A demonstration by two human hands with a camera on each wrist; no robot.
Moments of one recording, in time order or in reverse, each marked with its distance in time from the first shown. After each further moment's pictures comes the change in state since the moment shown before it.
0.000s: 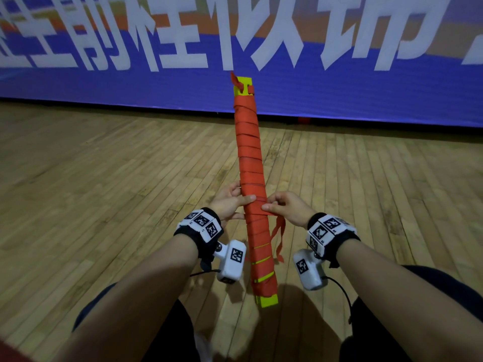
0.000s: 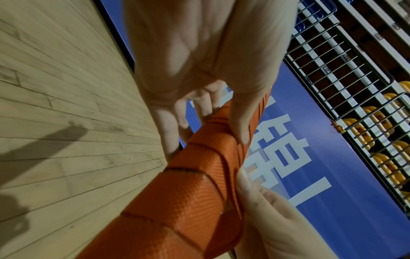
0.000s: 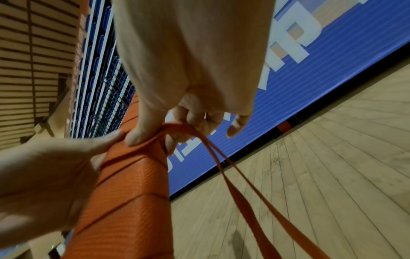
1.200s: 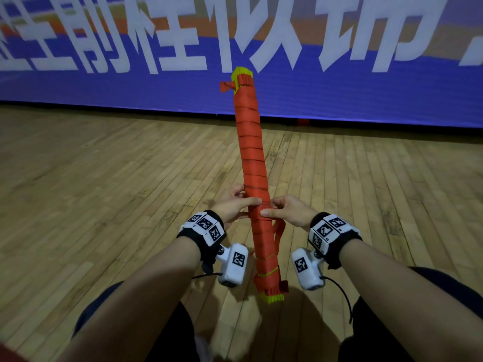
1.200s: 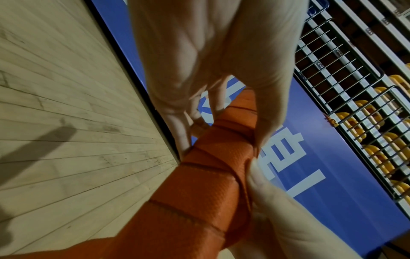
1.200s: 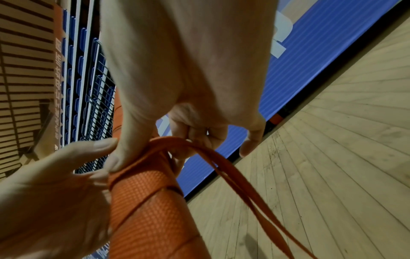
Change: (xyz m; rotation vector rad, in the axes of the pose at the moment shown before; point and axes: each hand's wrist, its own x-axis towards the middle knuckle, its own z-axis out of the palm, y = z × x) left_hand -0.001 0.001 0.011 0.003 -0.016 0.022; right_hand -0.009 -0.007 -0.006 0.082 -0.114 0.048
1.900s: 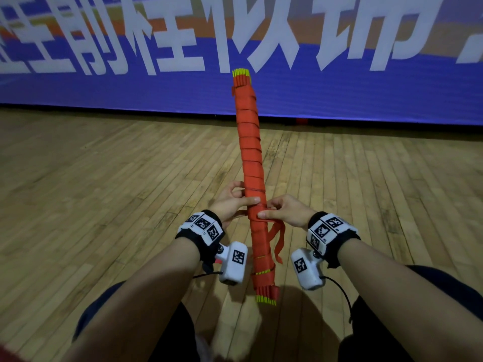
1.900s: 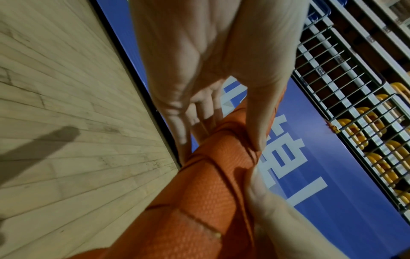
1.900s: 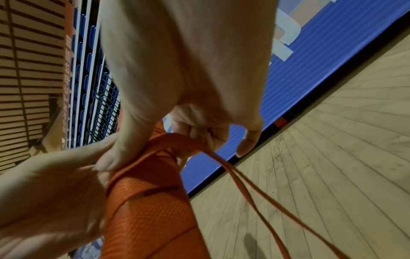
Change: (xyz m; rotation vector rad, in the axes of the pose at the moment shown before) left_hand 0.001 0.001 0.003 -0.042 0.045 0.023; right_hand 0.002 0.004 -0.001 -0.041 0.028 0.049
